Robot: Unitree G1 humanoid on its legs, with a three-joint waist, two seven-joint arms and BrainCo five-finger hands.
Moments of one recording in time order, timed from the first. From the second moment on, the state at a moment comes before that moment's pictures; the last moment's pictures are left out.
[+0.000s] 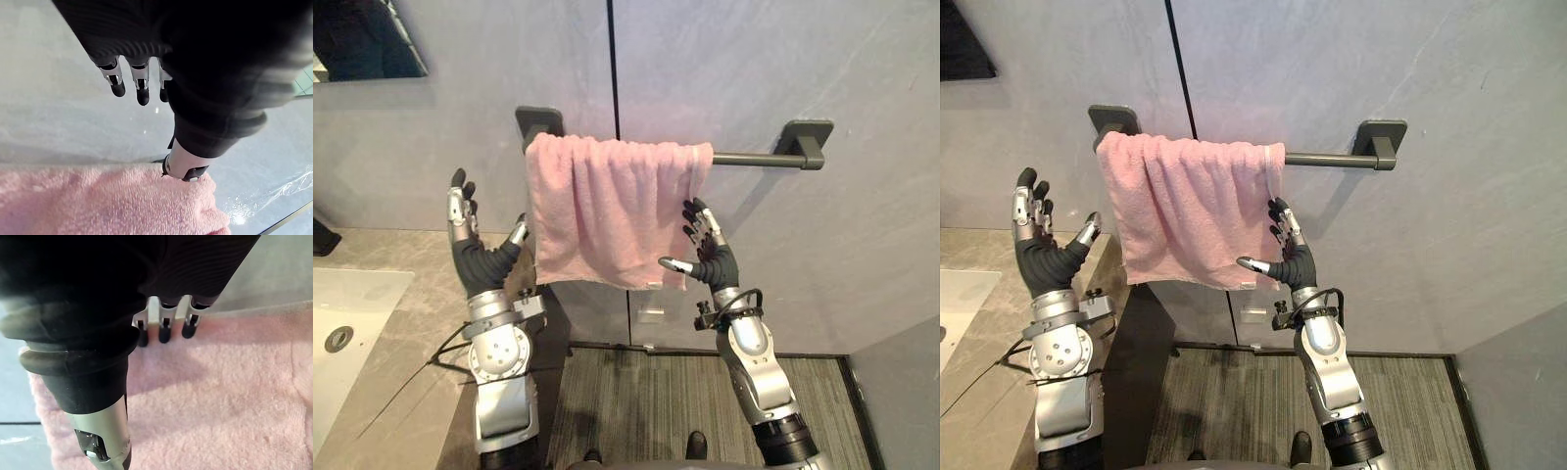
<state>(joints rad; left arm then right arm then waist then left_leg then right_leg) -0.03 -0.07 0.17 -0.42 0.23 -0.07 0.20 -0.13 -0.01 0.18 -0.05 0.11 -0.15 -0.02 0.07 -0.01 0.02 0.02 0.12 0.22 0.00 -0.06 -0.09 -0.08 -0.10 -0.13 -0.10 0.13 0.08</state>
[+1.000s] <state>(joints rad) -0.15 -0.07 0.08 -0.28 0.12 -0.05 0.22 -0.24 0.08 0.24 -0.07 0.43 -0.23 -0.04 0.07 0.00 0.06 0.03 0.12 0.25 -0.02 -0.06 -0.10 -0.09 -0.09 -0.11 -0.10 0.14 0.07</state>
